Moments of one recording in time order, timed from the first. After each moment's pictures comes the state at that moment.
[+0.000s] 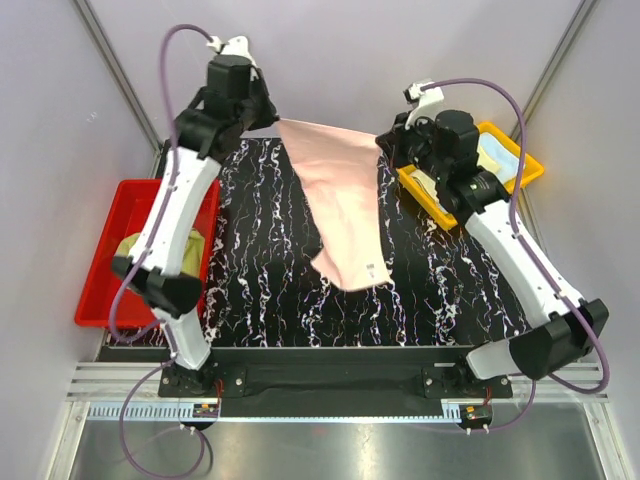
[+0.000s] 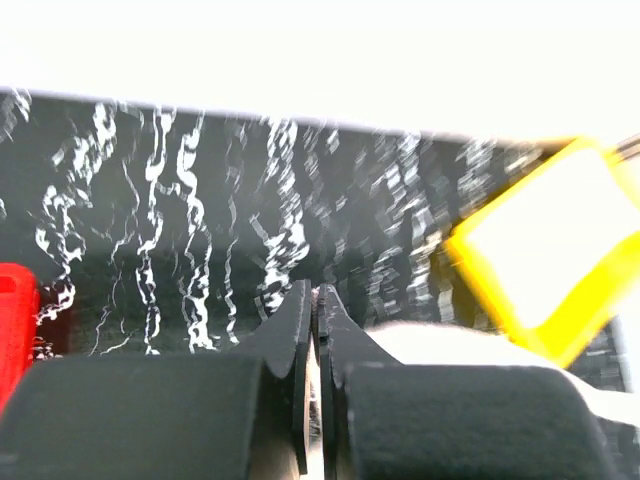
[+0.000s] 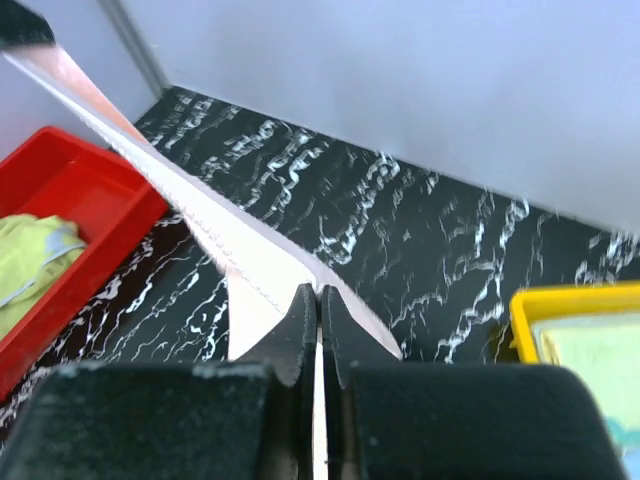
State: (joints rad) left arm -0.40 1.86 2.29 -0.85 -0.17 -0.43; right arm 0.40 1.42 1.50 -0.25 -0.11 0.12
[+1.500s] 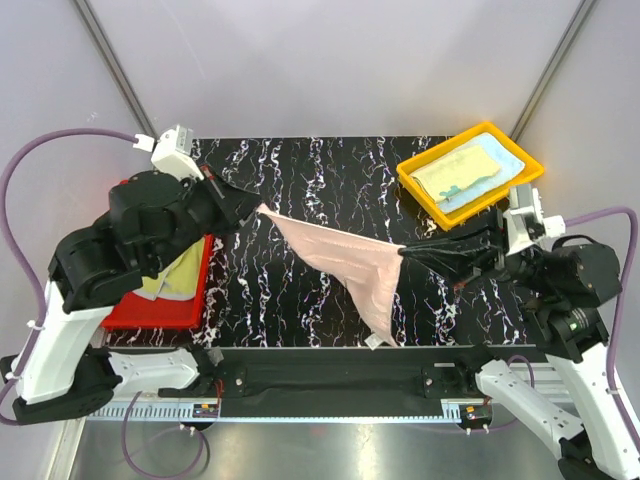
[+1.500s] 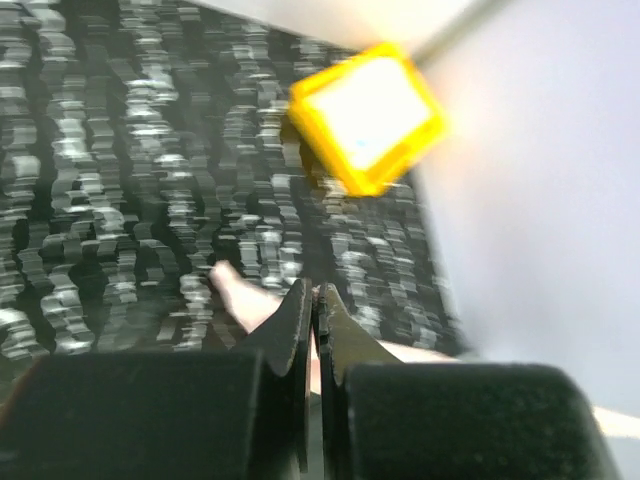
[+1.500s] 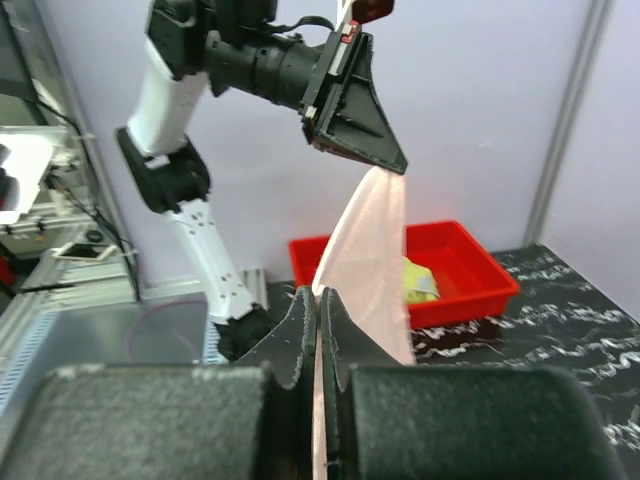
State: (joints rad) left arm -0.90 1.12 1.86 -1.10 -0.43 -0.80; right arm 0.49 0.70 1.18 -0.02 -0.83 0.37
